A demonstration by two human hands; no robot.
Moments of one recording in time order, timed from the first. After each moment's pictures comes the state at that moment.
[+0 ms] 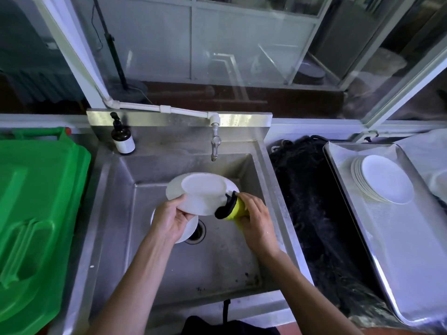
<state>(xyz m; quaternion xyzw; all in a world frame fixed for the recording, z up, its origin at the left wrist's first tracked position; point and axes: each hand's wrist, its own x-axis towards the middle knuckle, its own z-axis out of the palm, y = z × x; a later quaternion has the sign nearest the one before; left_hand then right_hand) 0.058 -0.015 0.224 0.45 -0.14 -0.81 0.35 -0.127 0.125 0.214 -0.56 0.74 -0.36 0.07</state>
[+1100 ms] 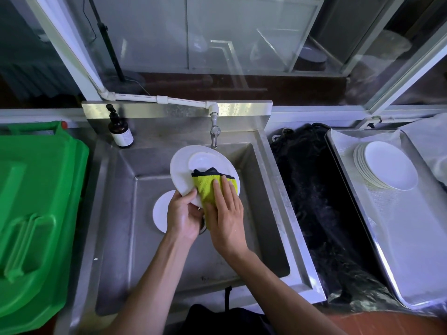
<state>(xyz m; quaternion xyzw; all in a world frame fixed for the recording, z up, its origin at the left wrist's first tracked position) 0.039 0.021 0.237 0.37 -0.16 -0.83 0.39 -0.043 0.102 0.215 -0.53 0.77 -0.35 0.08</state>
